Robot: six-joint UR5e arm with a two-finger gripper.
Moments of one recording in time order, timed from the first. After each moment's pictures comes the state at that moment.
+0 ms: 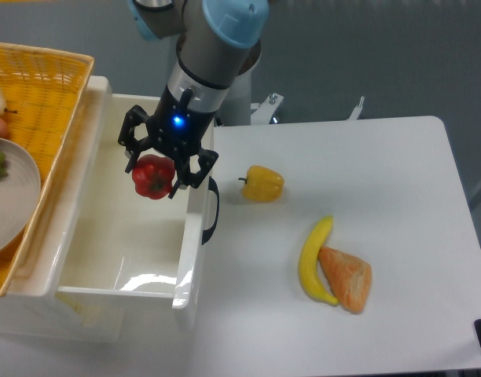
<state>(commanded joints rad) 2.36 -1.66 -1.60 -1.32 1.03 0.68</state>
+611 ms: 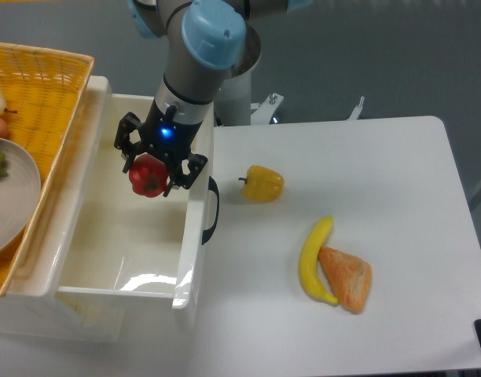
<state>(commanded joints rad) 2.32 -1.66 -1.65 -1.34 1.09 0.68</state>
